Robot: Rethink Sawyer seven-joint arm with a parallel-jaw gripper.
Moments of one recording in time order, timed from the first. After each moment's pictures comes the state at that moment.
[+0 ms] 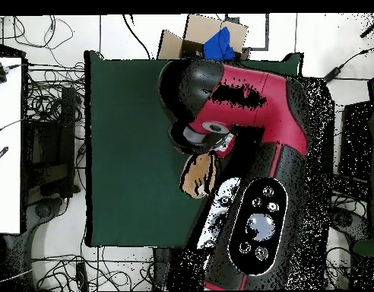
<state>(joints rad) -0.07 -0.64 -0.31 1.11 -0.05 1.52 1.91</state>
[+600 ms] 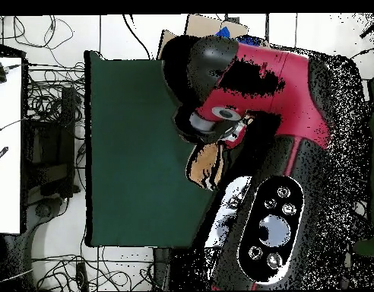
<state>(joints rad) -0.08 -0.64 -0.33 0.99 -0.05 1.62 1.91</state>
